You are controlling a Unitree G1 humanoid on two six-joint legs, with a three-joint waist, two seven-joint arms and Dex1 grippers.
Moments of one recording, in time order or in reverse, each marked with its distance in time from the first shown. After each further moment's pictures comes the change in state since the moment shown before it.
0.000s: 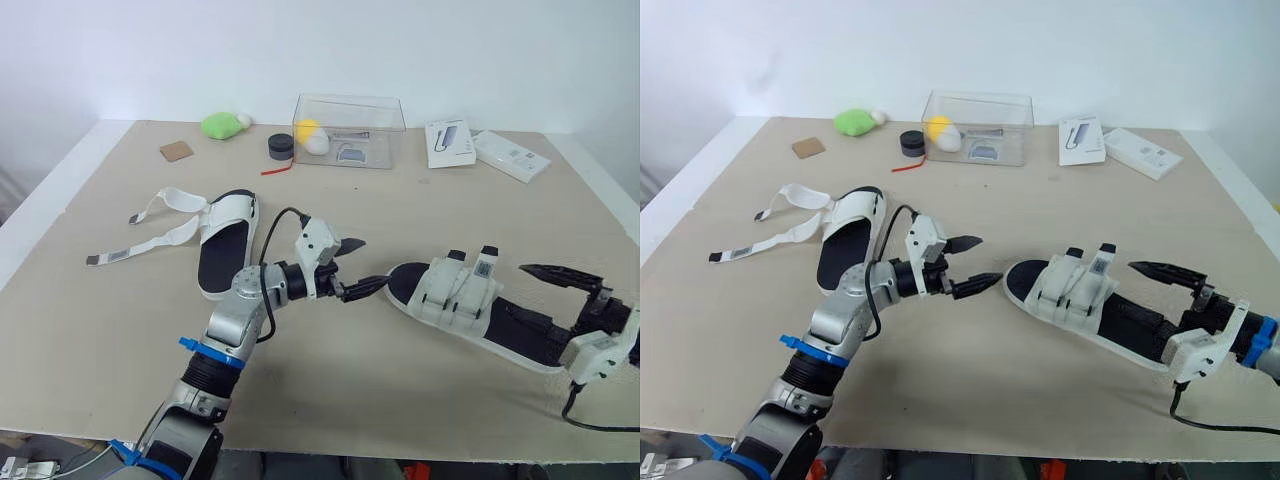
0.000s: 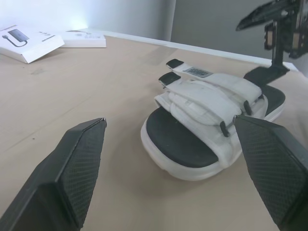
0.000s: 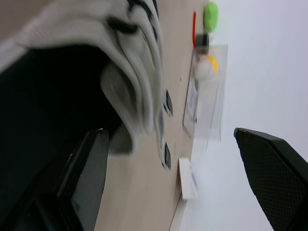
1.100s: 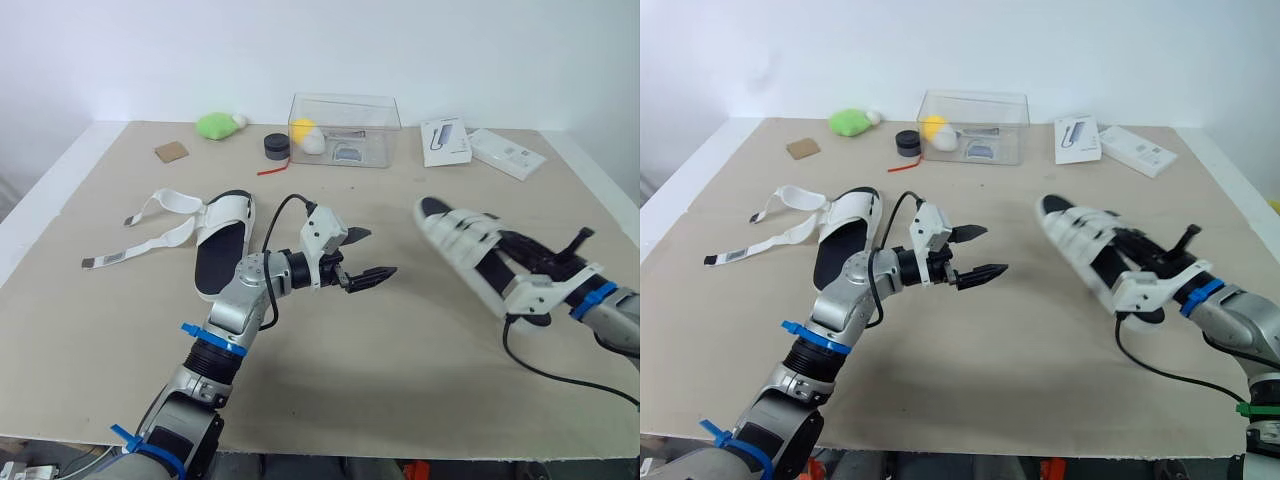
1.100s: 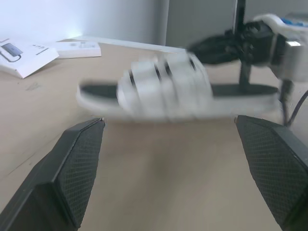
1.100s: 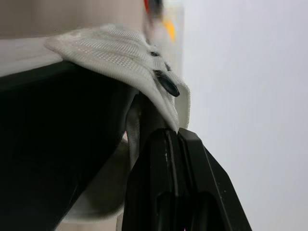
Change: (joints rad) left arm -0.081 0.024 -0.011 0.051 -0.008 -0.001 -0.007; right arm -0.089 0.120 0.062 -0.171 -0.312 0.722 -0.414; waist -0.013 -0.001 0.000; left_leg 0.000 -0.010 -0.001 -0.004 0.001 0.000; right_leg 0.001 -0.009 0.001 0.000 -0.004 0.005
